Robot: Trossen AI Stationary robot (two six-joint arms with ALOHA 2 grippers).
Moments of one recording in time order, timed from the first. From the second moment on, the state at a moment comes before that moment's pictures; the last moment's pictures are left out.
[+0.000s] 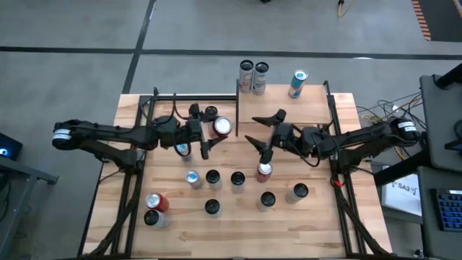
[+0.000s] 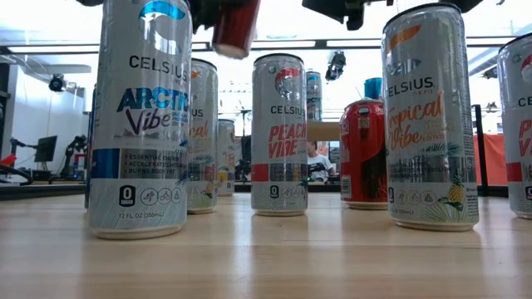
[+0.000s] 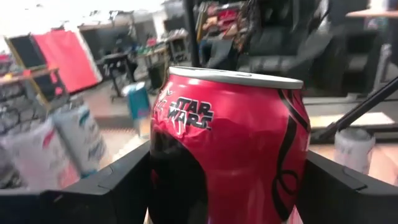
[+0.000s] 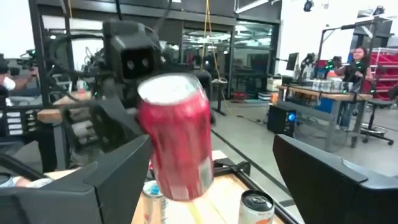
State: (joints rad) left arm 0.03 1.18 0.80 0.35 -0.22 0.17; right arm 0.08 1.27 0.77 0.69 0.40 -0.10
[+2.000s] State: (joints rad) left arm 0.02 1.24 0.76 0.48 -0.34 0.20; right arm 0.06 1.72 1.67 -0.39 0.54 0.08
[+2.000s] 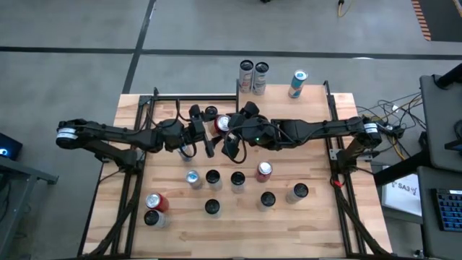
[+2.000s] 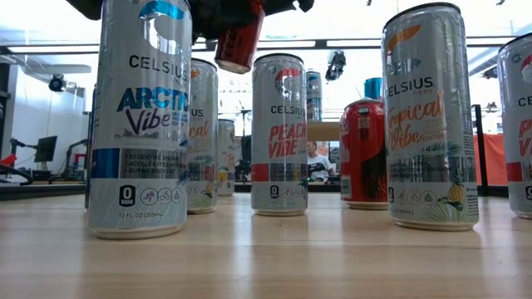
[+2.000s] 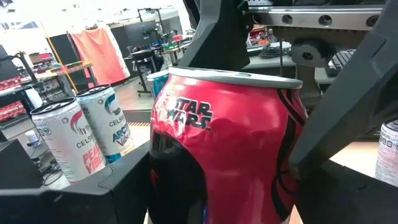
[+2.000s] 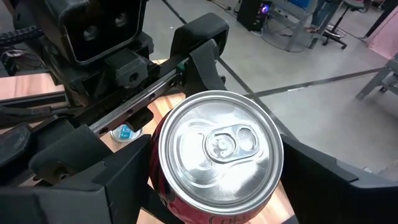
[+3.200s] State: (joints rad) left arm 0.02 1.19 0.76 0.43 -0.33 0.19; right arm -0.17 1.57 1.73 -0.89 0.40 0.10
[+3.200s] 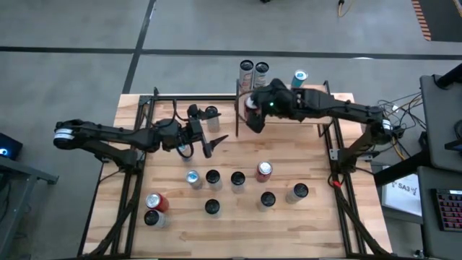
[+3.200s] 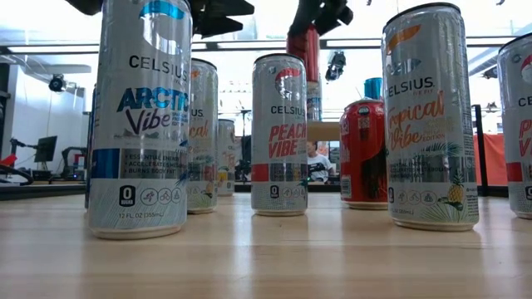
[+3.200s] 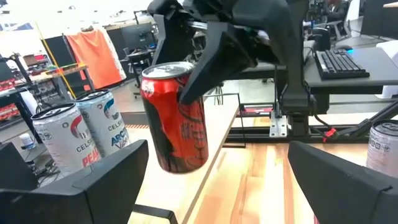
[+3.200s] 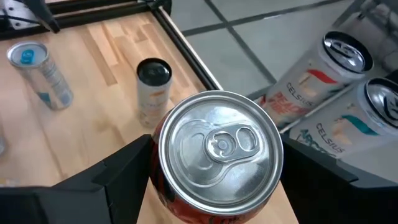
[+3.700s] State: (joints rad) left arm 0.02 1.08 0.76 0.30 -0.33 0.17; right arm -0.35 1.31 1.36 -0.76 0.36 0.18
